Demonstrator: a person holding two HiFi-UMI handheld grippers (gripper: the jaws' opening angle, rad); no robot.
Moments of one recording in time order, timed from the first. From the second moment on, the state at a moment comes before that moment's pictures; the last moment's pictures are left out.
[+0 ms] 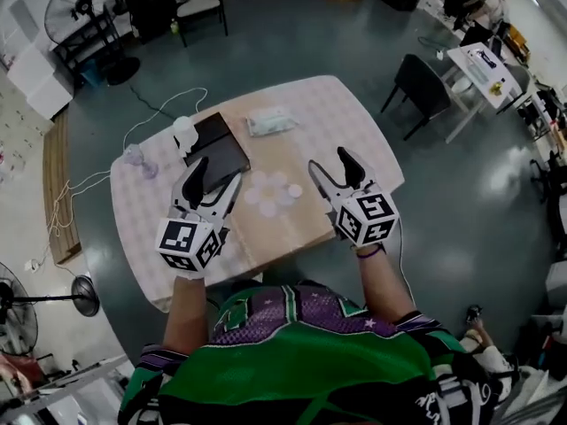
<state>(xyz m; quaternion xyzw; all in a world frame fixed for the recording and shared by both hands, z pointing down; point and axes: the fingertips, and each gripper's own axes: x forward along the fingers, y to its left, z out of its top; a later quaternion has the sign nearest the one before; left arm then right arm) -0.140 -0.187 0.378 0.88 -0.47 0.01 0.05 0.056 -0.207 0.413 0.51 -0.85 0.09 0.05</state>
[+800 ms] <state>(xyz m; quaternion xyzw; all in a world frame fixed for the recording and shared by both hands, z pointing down) -0.141 -0.225 0.499 0.92 -0.37 0.08 0.12 0.024 -0.227 0.669 0.54 -0.77 0.24 0.24</state>
